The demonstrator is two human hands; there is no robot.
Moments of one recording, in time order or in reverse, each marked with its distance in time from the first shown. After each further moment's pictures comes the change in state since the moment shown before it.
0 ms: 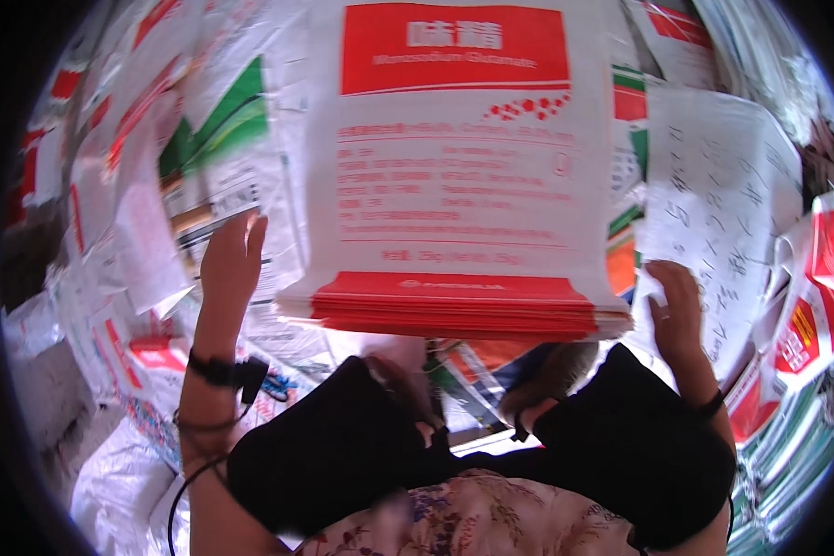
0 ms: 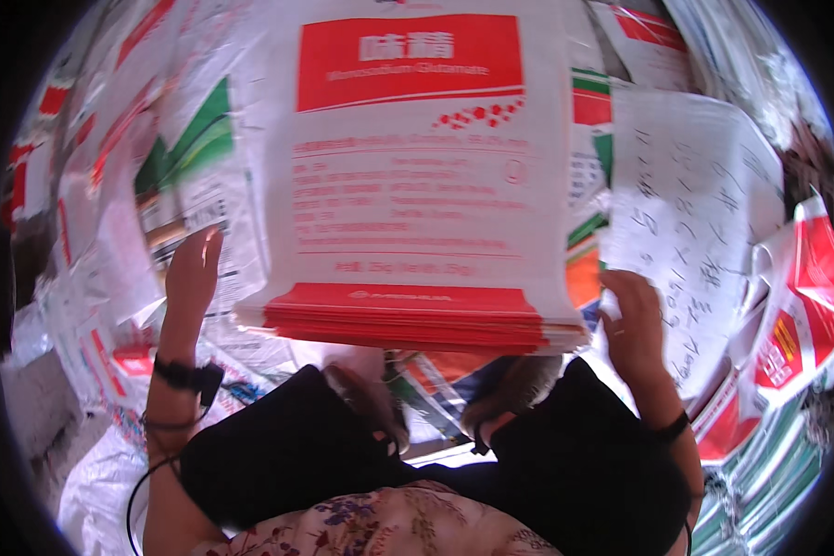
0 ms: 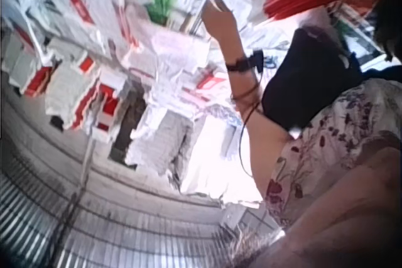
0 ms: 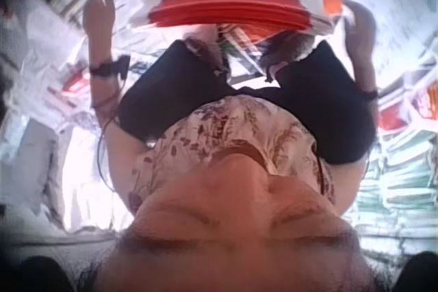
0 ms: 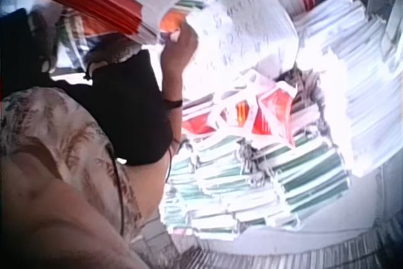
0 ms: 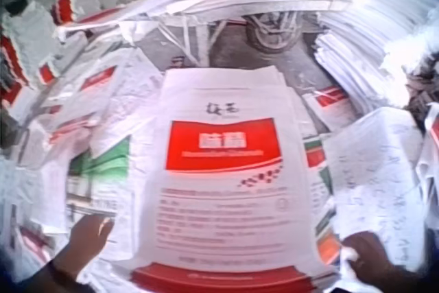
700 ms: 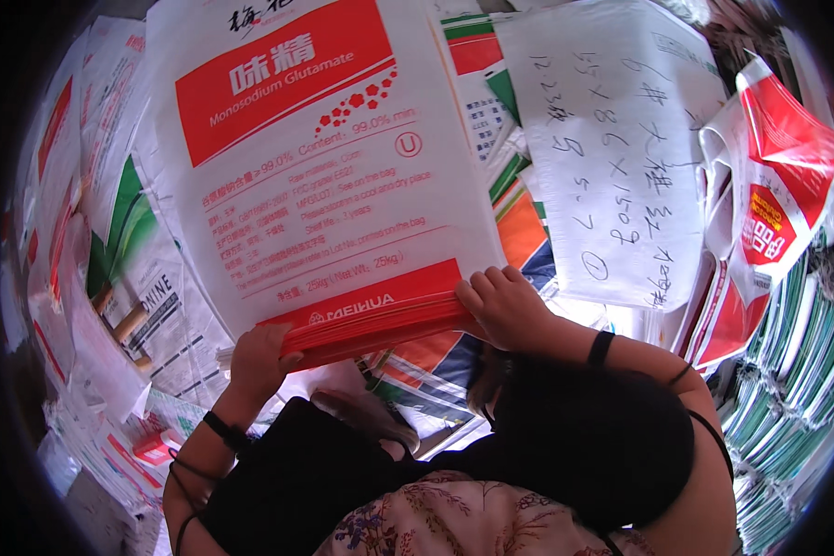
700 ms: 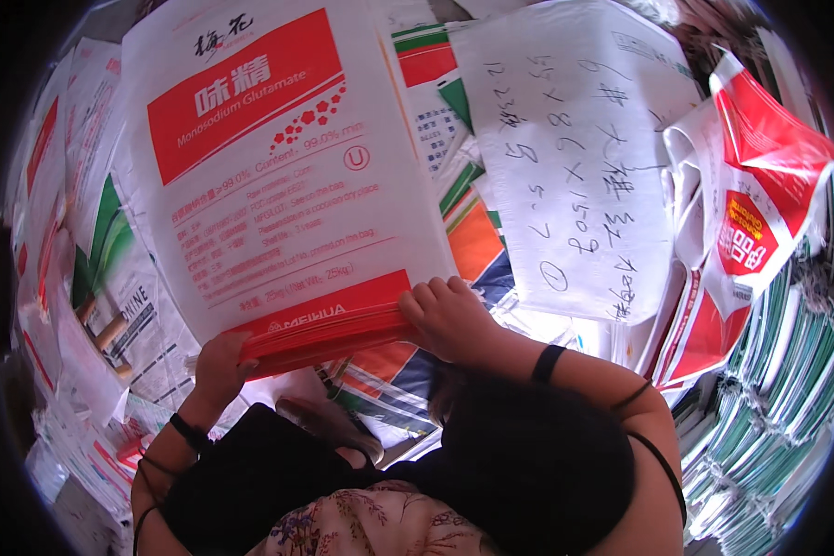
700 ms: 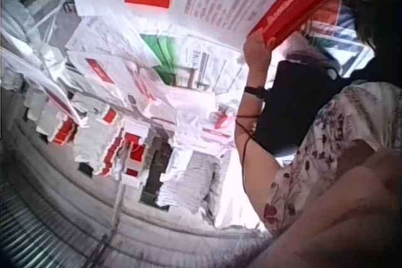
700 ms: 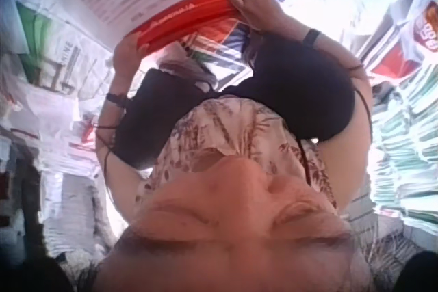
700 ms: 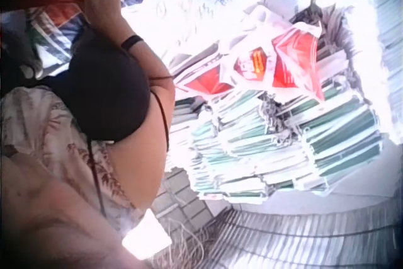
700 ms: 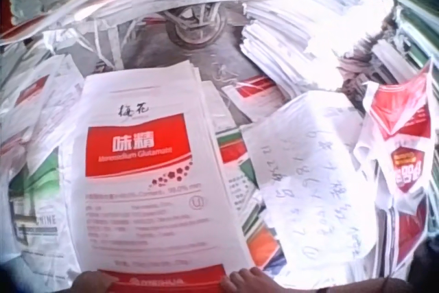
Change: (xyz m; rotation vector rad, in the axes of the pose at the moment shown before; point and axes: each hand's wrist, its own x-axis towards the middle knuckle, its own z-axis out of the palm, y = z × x) left_hand -0.057 0.085 0.080 -0.075 -0.361 0.690; right_hand -0.013 -0.037 0.088 -0.090 -0.117 -0.248
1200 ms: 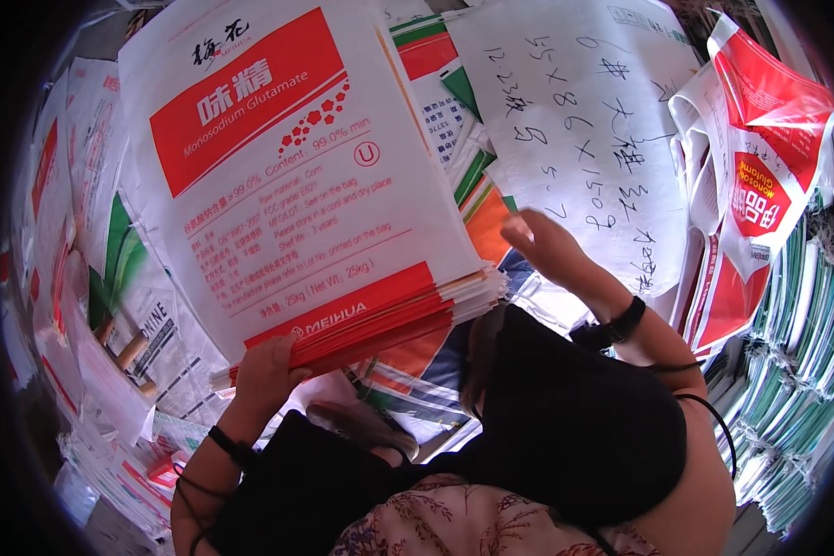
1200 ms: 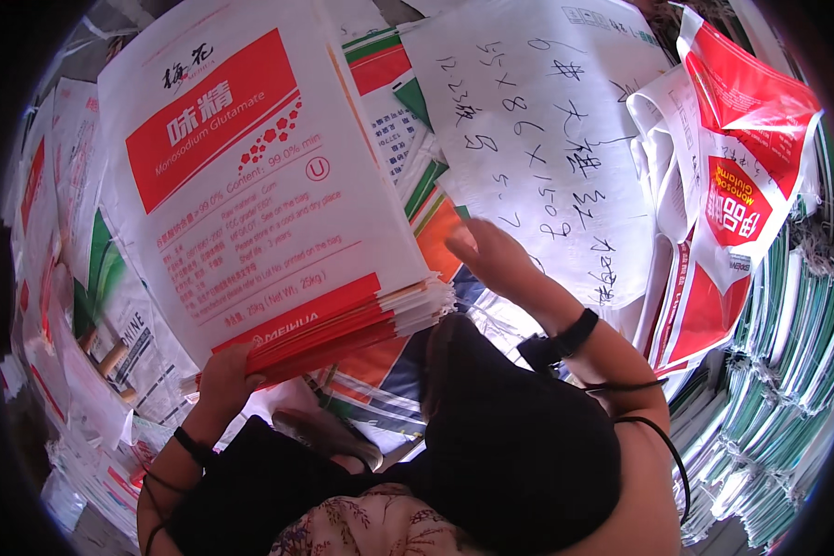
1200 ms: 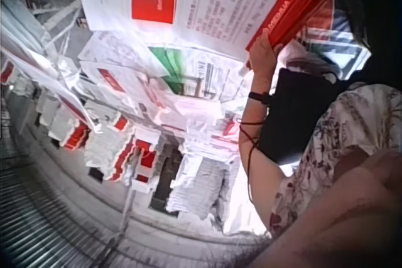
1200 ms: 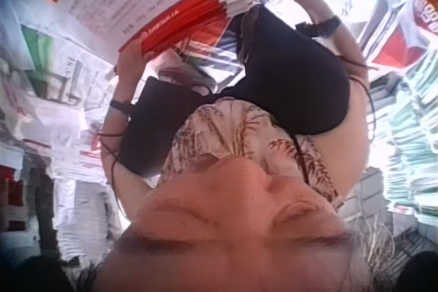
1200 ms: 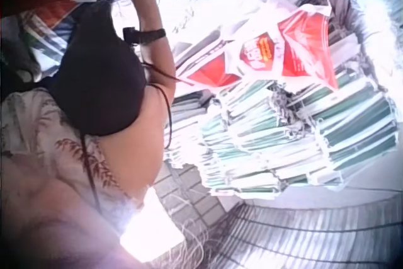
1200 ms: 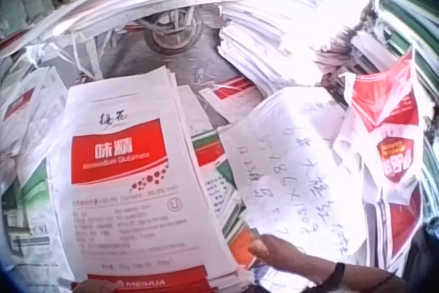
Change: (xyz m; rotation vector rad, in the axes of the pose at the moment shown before) left_hand 0.028 0.043 -0.010 0.004 -0.089 0.071; right_hand -0.032 0.100 -0.016 0.754 -0.028 0.721
